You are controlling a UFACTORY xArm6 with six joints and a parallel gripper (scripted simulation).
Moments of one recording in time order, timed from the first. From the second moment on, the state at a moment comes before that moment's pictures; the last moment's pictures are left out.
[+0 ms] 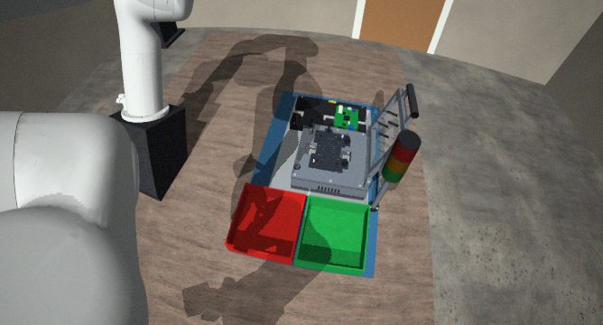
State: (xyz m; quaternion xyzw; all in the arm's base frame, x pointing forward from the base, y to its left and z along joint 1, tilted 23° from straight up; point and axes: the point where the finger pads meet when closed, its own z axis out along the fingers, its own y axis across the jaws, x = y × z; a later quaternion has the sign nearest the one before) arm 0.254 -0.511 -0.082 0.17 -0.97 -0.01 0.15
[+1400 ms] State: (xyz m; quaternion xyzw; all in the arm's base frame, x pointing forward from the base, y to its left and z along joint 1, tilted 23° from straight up) arm 0.345 -0.456 -0.029 0.01 -0.99 0.02 0.11
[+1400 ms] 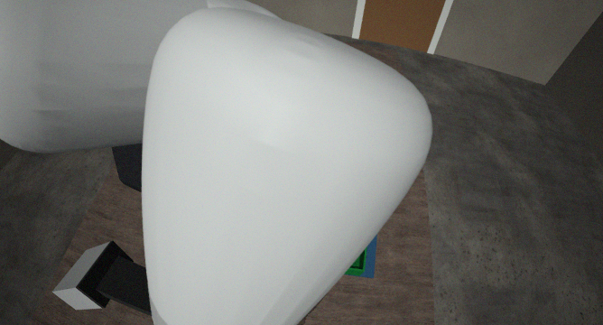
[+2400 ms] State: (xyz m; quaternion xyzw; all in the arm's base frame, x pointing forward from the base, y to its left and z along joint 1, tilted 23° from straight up) arm 0.477 -0.292 0.072 -0.29 -0.96 0.00 0.04
